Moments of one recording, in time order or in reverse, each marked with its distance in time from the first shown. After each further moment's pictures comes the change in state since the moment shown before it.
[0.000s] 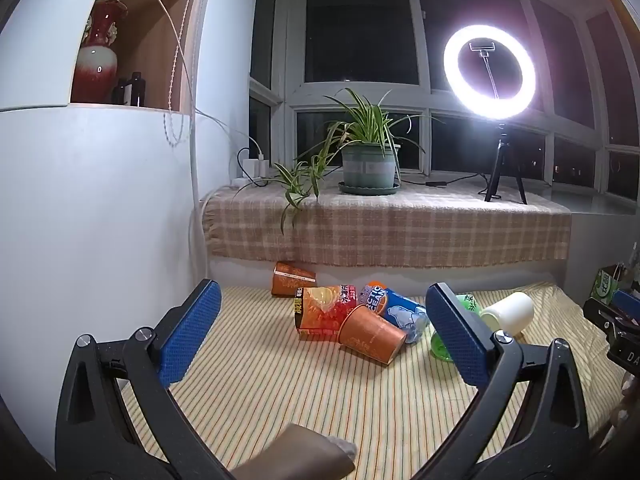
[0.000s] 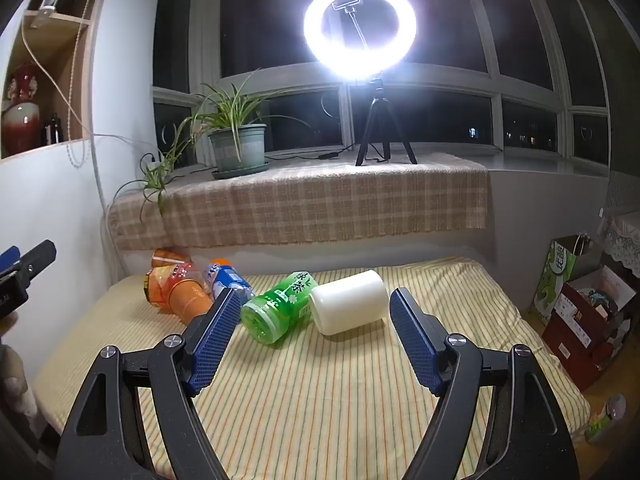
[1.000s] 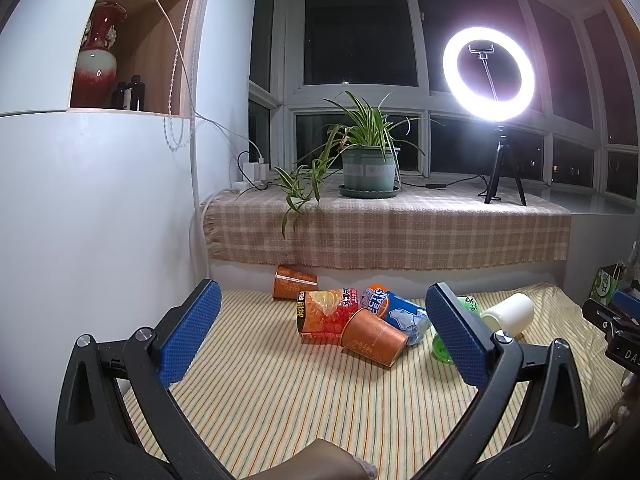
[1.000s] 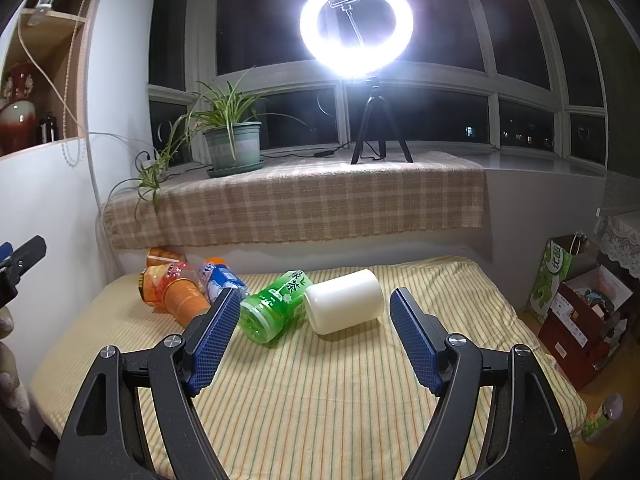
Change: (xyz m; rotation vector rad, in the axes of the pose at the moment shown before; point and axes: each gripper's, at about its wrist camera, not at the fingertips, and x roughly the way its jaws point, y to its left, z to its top) left arm 0.000 0.003 0.003 0.007 -0.010 0.001; right arm 0.001 -0.002 0.000 -0.003 0.002 -0.014
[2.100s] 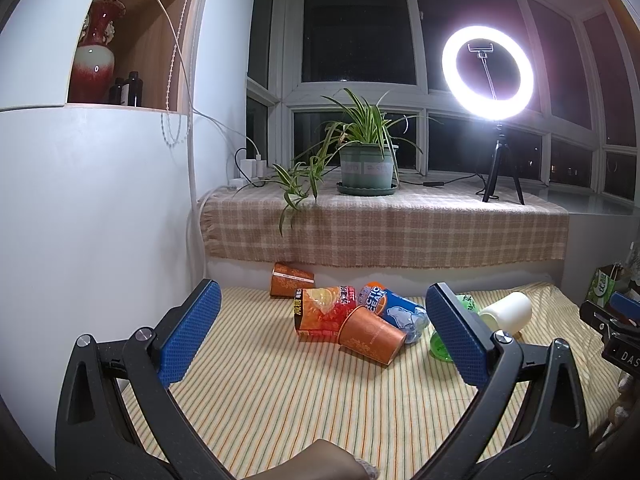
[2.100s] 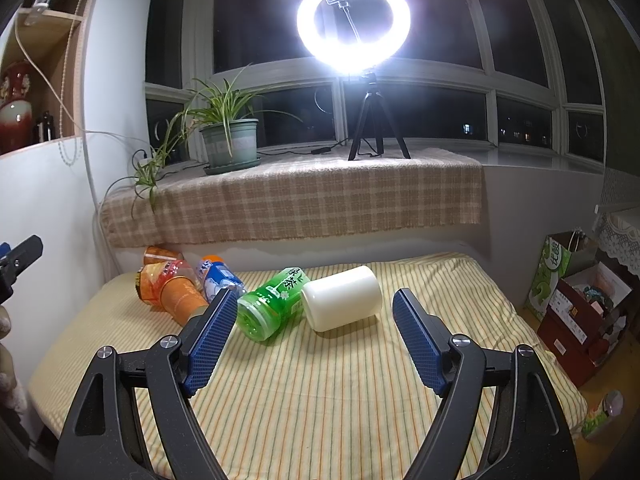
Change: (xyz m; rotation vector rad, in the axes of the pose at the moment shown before) left arm -0.001 -0.002 0.000 -0.001 0.001 0.003; right arm 0.002 0.000 -0.002 -0.003 0.006 -0.002
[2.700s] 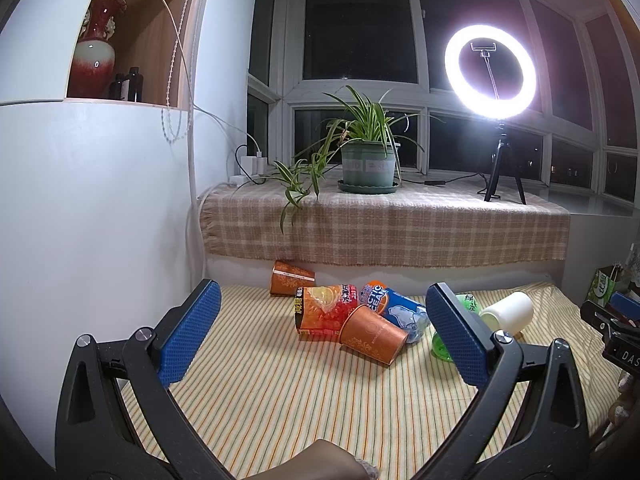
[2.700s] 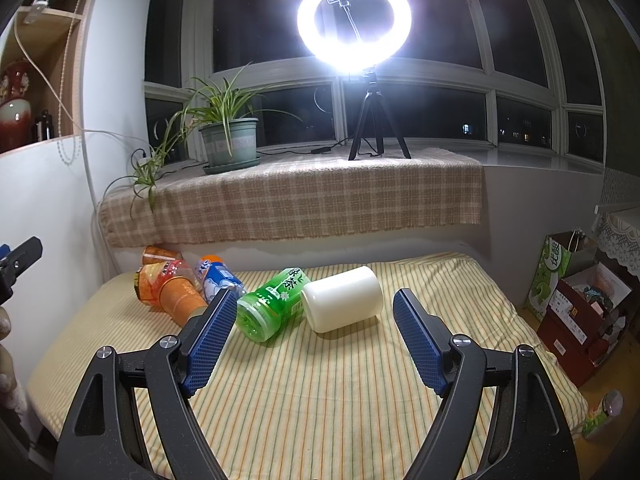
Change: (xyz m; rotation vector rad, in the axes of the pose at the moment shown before) left arm 0.001 0.001 0.000 -0.001 0.002 -0.002; right arm 0.001 0.000 0.000 0.000 0.002 0.000
